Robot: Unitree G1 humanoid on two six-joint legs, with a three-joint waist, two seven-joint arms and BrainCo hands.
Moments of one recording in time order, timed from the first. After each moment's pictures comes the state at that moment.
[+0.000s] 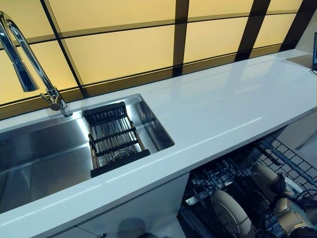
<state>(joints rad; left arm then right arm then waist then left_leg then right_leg) 0.03 0.32 -0.22 1.04 -0.09 -0.07 0.03 -0.15 -0.69 0.13 0.65 -0.32 0.27 -0.43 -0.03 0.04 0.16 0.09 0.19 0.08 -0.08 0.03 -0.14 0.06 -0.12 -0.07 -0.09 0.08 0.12</state>
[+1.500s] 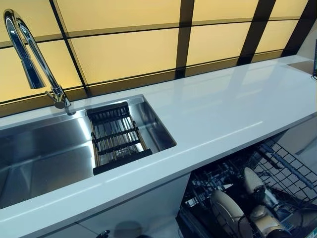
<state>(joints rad) 0.00 0.32 -0.28 1.04 -0.09 -0.07 0.04 -0.19 -0.48 0.21 0.74 -0.14 0.32 -0.49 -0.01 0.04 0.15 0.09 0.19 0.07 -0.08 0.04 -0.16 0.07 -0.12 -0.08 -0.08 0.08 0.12</state>
